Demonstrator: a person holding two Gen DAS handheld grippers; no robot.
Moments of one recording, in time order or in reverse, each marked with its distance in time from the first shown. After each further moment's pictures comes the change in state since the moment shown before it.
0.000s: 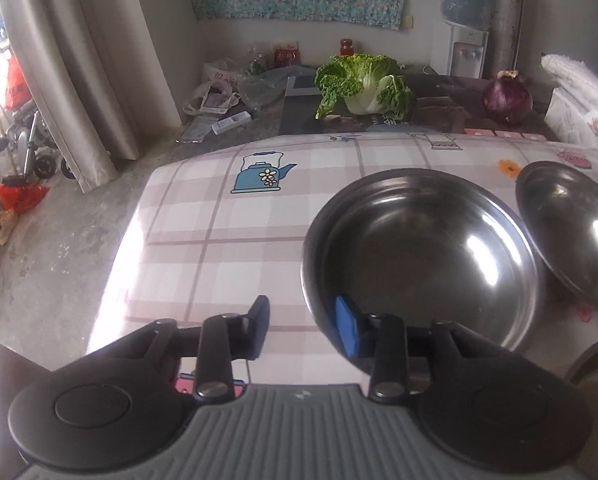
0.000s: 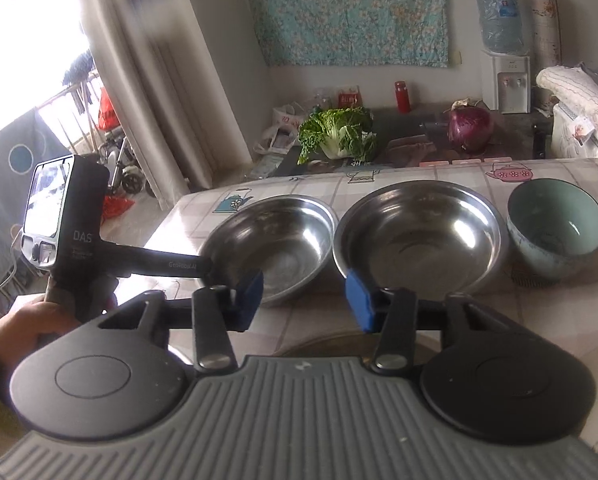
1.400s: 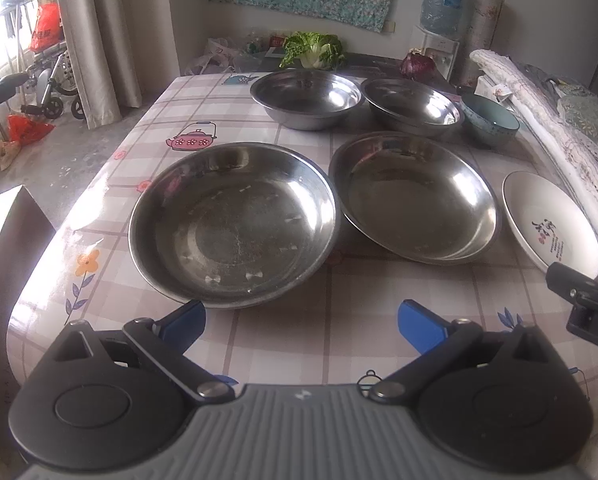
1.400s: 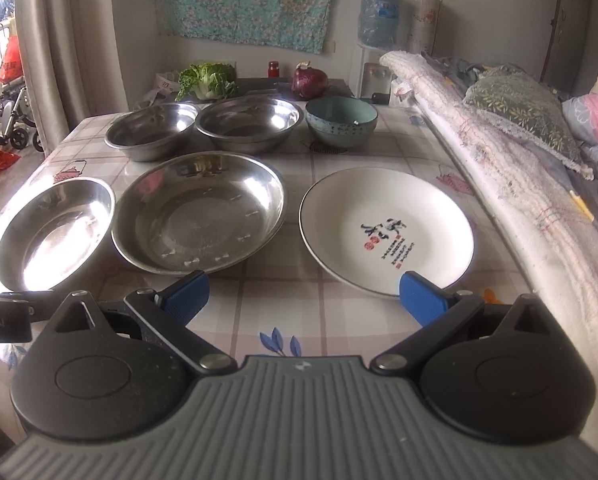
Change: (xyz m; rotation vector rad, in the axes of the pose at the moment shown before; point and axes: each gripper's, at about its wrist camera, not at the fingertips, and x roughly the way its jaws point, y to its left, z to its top) left arm -0.225 -0.070 -0.218 -0.137 0.008 -0.097; right arm -0.198 0.000 -0.153 -0.042 0.019 -0.445
